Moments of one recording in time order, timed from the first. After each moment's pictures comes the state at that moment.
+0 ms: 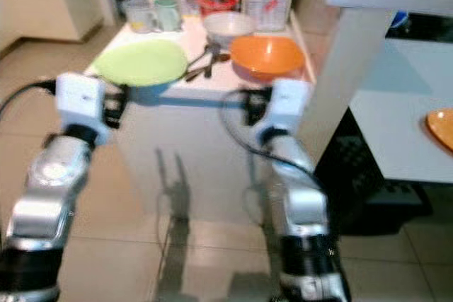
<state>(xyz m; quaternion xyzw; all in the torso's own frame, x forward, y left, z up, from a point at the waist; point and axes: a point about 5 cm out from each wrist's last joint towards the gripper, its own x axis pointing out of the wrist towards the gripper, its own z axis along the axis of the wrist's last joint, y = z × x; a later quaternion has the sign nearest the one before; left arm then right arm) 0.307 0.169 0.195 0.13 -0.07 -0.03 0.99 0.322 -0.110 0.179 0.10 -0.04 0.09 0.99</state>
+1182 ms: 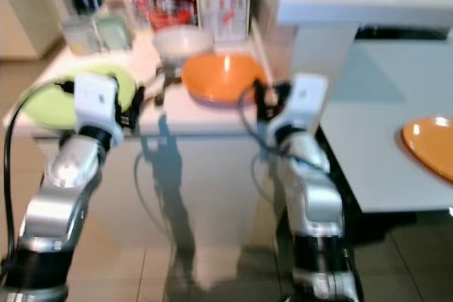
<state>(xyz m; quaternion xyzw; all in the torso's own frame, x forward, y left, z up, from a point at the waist) 0.308 0.152 0.197 0.13 -0.08 -0.06 0.99 0.322 -0.134 0.189 0.12 -0.07 0.08 0.99</state>
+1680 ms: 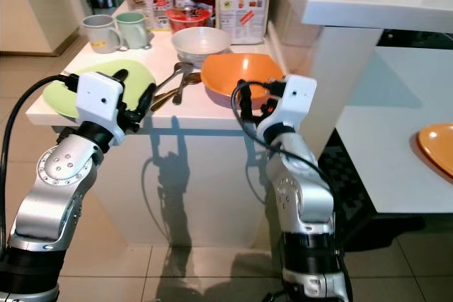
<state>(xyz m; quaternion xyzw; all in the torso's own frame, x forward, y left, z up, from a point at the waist) 0.301 0.143 0.203 0.15 -0.10 -0.14 0.97 0.325 -0.123 0.190 0.15 -0.03 0.07 0.99</state>
